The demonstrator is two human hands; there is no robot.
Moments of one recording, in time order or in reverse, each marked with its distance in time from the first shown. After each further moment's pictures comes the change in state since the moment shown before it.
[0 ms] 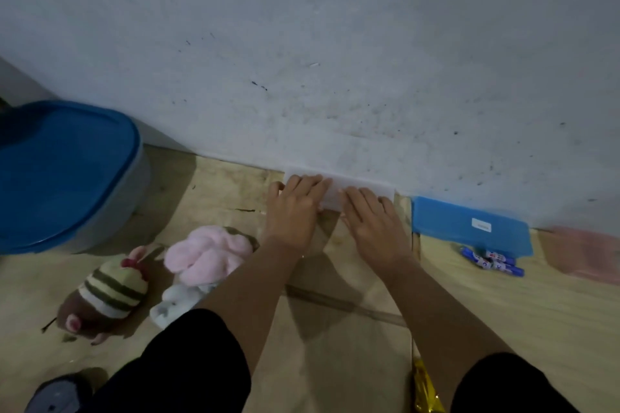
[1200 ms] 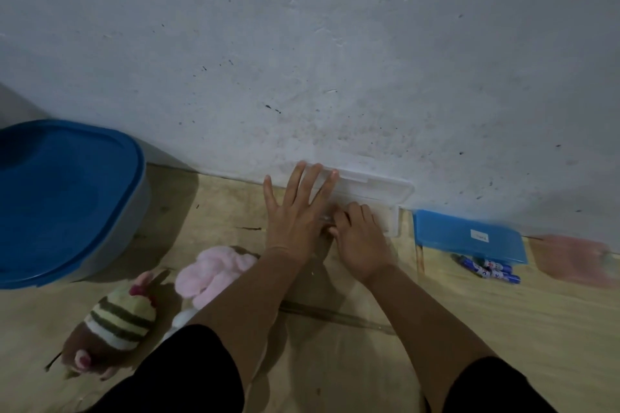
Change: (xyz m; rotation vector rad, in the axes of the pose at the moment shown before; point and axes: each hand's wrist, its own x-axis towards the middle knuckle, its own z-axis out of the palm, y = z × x) left_hand 0.007 -0.012 -0.023 0.046 -0.120 0.004; right_hand 0.030 -0.033 -0.015 0.366 -0.230 0.234
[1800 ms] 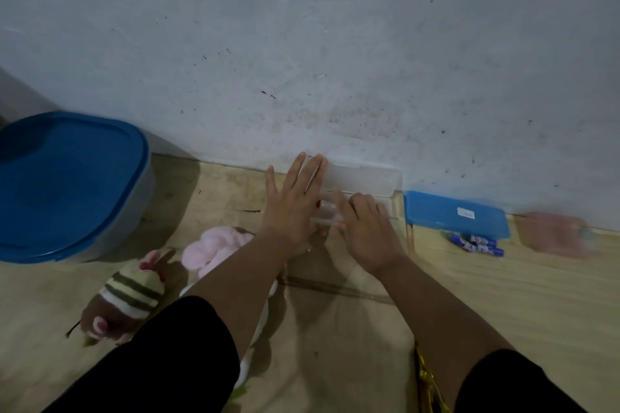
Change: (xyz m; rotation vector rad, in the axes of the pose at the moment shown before) left_hand -0.004 -0.001 -0.024 -0.004 -0.358 0.087; right_hand -0.032 0.007 -0.019 -0.087 -0.003 -0.054
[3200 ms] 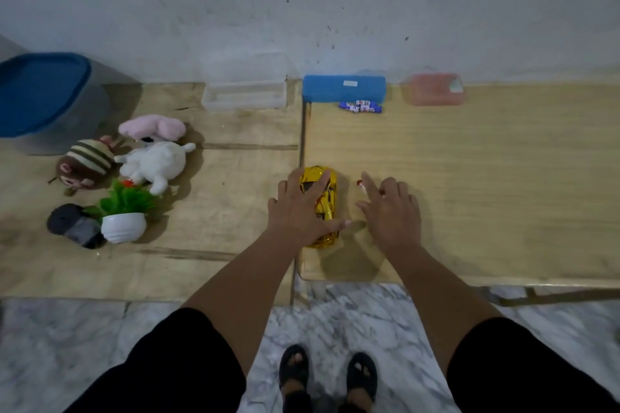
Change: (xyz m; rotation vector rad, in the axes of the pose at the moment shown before) left_hand -0.204 0.261 0.023 -0.194 -0.205 -0.150; right_hand -0.320 0.093 0.005 -0.069 0.163 0.355
